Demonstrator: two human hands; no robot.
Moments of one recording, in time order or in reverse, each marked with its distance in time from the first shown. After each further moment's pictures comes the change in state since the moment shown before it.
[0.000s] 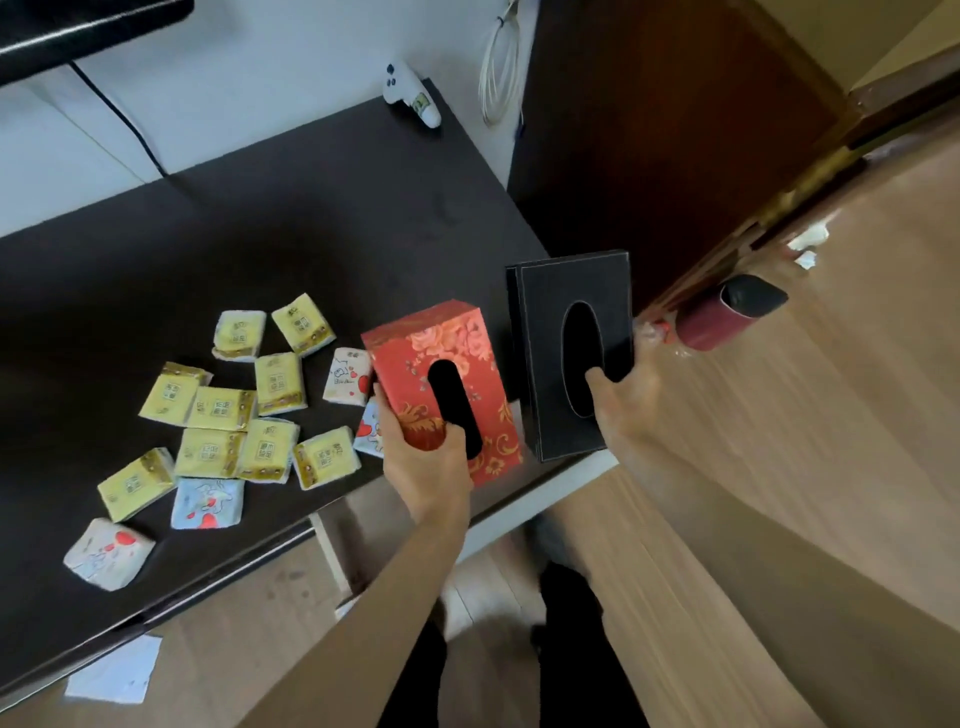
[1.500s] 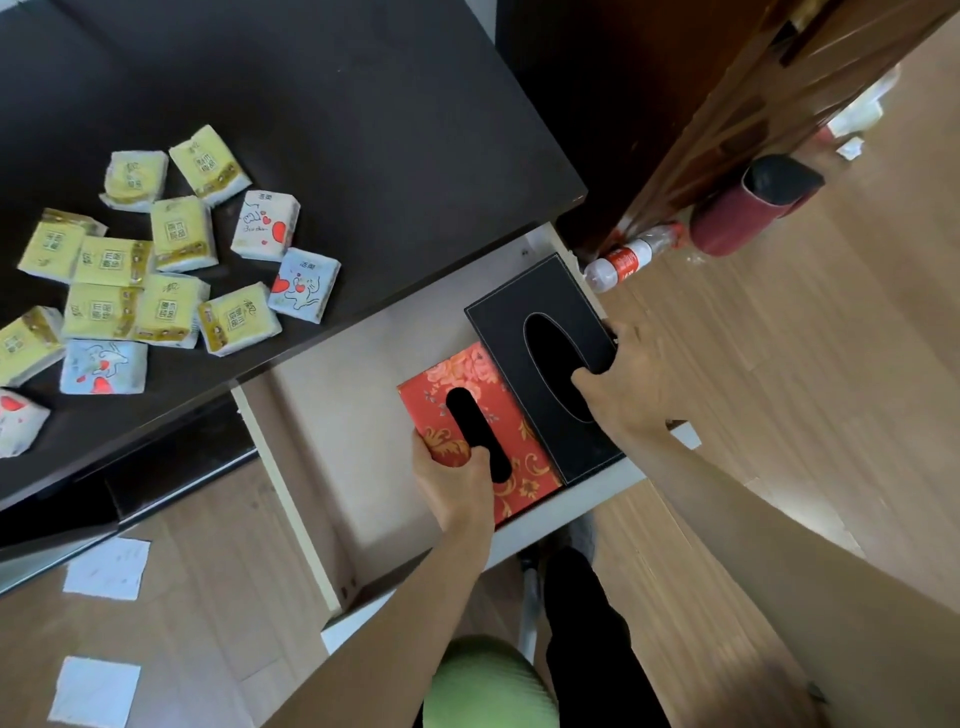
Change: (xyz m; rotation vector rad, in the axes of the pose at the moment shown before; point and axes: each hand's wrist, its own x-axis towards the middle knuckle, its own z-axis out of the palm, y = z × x) left_hand -0.123 -0.191 0.021 0.049 -0.051 -0.339; right_hand -0.060 0.173 -0.049 -0.490 -0.116 -0.107
